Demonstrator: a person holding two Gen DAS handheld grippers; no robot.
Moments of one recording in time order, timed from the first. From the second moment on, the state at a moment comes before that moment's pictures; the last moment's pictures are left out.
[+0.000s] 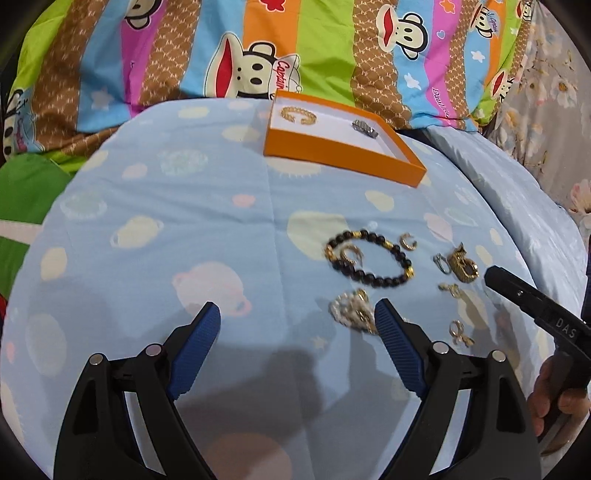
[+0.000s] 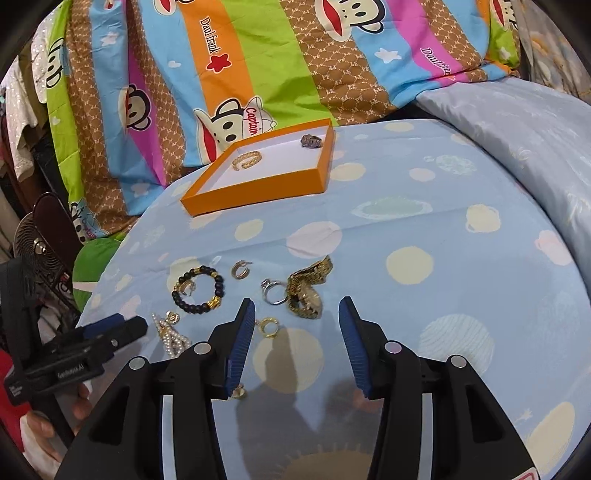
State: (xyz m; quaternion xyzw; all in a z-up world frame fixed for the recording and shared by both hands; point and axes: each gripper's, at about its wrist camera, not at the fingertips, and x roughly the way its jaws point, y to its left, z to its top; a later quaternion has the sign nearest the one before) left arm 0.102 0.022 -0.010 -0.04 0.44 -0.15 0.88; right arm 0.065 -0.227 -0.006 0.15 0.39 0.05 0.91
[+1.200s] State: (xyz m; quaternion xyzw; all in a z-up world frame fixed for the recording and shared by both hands) left arm 0.102 0.013 -0.017 0.03 0.45 -0.11 0.89; right arm 0.070 -0.218 -0.012 0.11 0.40 0.02 0.91
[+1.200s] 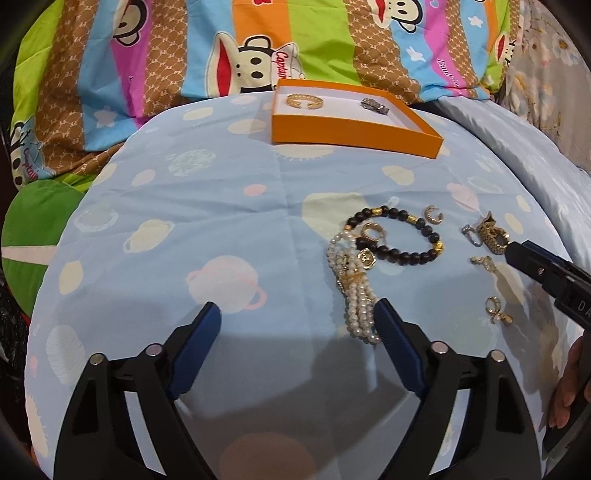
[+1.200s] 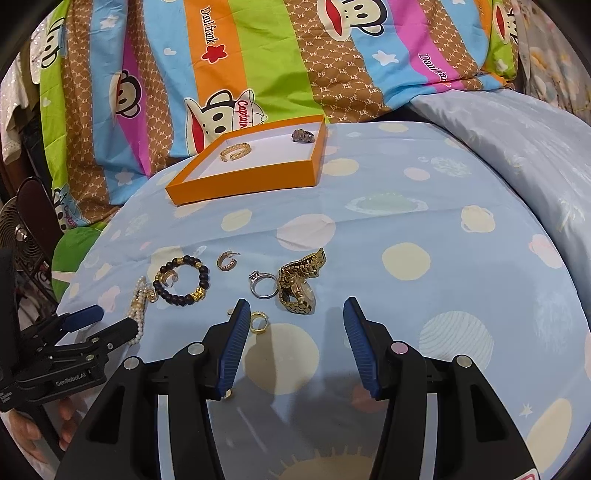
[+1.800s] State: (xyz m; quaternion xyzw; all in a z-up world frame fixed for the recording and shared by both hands) left arm 0.109 -0.021 -0.016 0.03 0.46 -0.14 0.88; right arm 0.071 -0.219 -0.011 0.11 0.40 0.02 0.91
